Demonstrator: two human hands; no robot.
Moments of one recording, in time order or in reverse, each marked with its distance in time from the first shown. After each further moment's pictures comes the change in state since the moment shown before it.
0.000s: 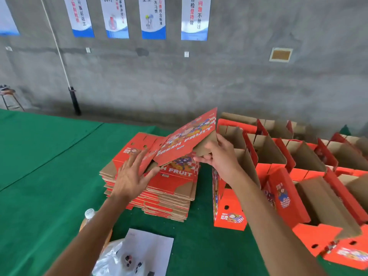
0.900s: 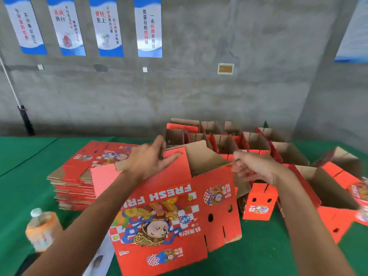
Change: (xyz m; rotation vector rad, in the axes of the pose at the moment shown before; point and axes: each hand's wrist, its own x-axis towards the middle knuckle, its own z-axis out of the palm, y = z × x) left_hand -0.067 0.324 0.007 0.104 0.046 0.444; right_hand -0.225 -0.135 -0.286 -0.784 0.140 0.338
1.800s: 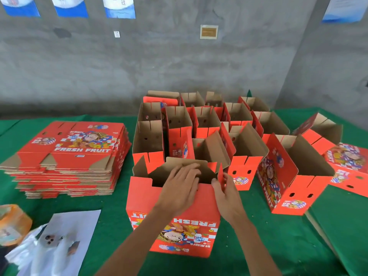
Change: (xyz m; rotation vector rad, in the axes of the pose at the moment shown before) left_hand -0.086 0.118 0.181 -0.185 -0.043 0.271; right_hand 0.022 0.183 0.110 0.166 0.317 -0.083
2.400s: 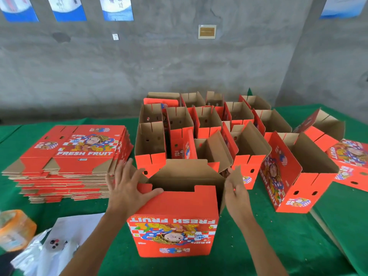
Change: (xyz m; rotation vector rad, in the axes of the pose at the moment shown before) left_hand -0.058 -0.100 -0.067 0.248 -0.198 -0.551; right_hand 0.002 0.010 -0.001 0.161 0.122 -0.023
